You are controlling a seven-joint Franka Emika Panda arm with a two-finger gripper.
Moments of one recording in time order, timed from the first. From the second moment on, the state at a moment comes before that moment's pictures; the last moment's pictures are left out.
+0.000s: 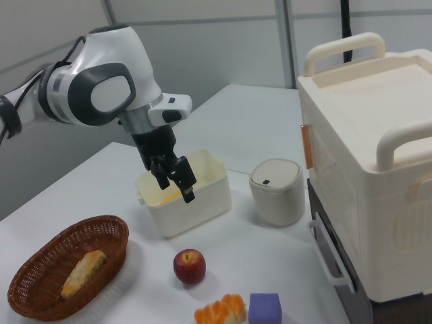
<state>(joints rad) 0.11 0.15 -0.09 -1.51 -0.08 1.67 0.18</state>
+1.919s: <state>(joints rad) 0.11 0.15 -0.09 -1.51 -0.08 1.65 0.19</state>
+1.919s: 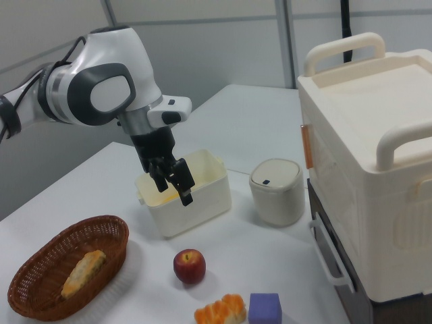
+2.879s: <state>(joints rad) 0.11 0.15 -0.08 -1.51 -0.08 1.58 0.19</state>
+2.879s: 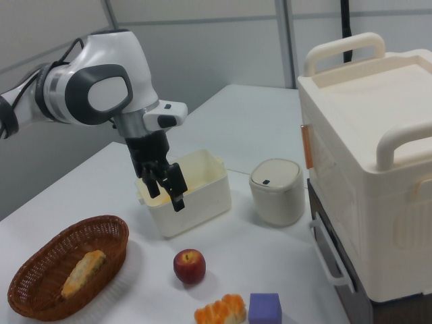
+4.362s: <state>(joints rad) -0.11 0.18 -0.09 -1.64 -0.08 1.61 -0.24</state>
